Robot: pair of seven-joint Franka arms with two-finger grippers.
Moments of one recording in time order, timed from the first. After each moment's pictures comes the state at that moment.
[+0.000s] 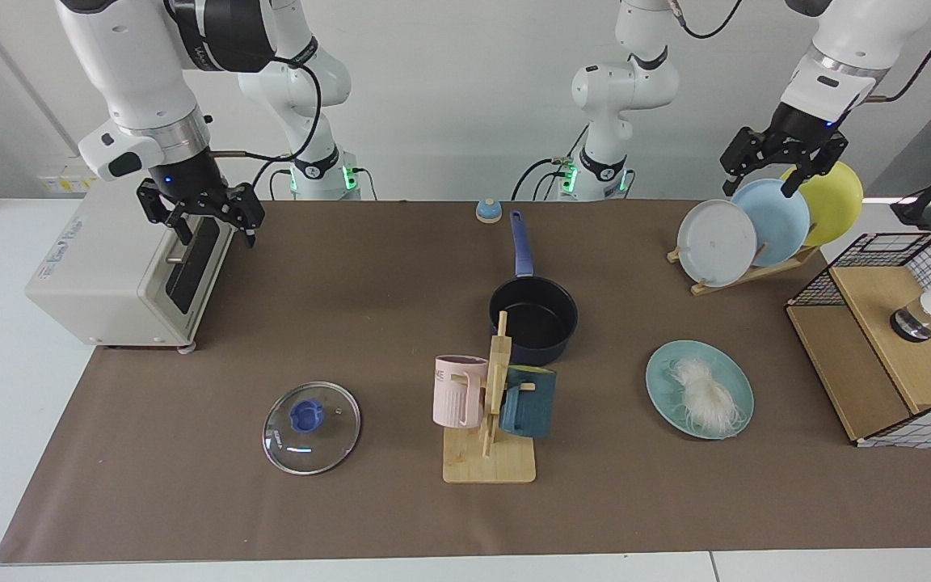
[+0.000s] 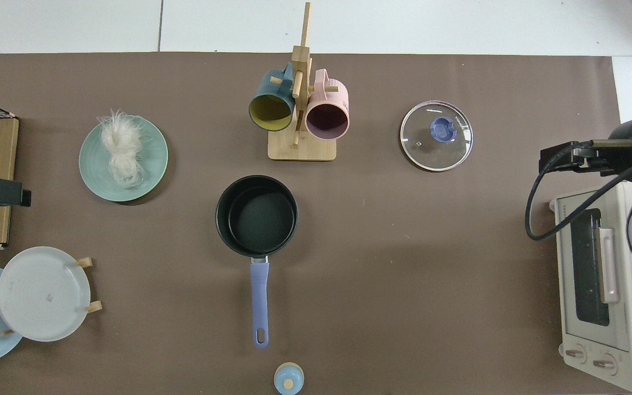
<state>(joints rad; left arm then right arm) 0.04 -0.07 -0.01 -1.55 -0.04 1.54 0.06 -0.06 0.04 0.08 -1.59 -0.03 1.69 0.11</state>
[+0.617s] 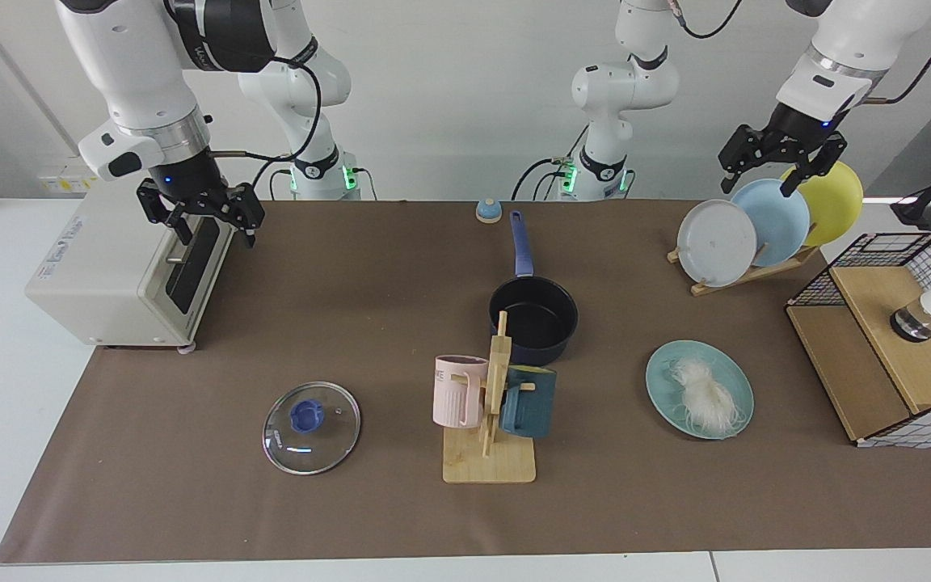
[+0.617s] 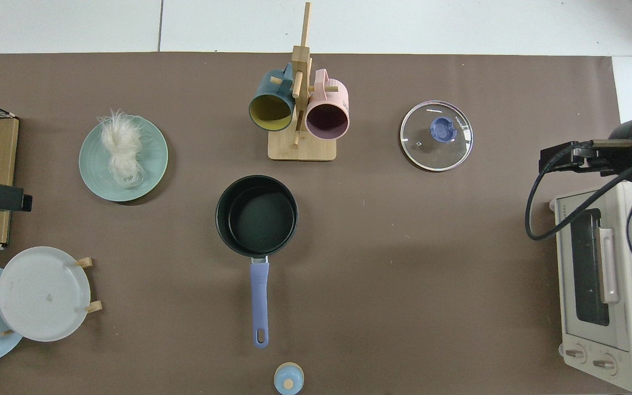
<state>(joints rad) 0.04 -0.07 -0.01 -1.55 -0.04 1.52 0.12 -0.06 0.04 0.08 -1.59 -0.03 1.69 0.11</state>
